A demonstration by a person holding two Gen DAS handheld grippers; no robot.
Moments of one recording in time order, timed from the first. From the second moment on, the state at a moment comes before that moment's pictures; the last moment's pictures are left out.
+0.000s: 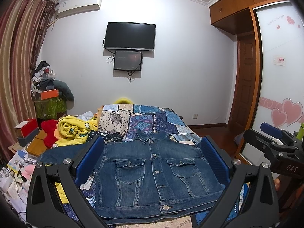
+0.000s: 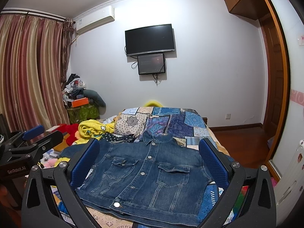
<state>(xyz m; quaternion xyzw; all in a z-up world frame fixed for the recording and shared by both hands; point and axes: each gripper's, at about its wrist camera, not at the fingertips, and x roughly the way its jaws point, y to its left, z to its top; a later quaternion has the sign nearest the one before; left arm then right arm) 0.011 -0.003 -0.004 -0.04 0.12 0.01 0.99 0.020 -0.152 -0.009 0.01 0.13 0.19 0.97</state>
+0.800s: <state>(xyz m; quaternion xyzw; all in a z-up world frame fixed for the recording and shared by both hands) 0.045 0.022 -0.024 -0.06 0.15 0.01 0.99 0.046 -0.129 -0.021 0.00 0.18 0.19 0.97</state>
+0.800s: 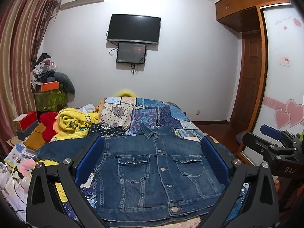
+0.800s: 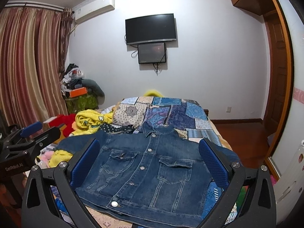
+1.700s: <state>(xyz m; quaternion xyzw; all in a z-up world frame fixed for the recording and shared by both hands) 0.193 0.277 -0.205 -0.18 0.33 0.13 0.92 0.205 -0.060 -0.137 -0.09 0.39 0.14 0.91</state>
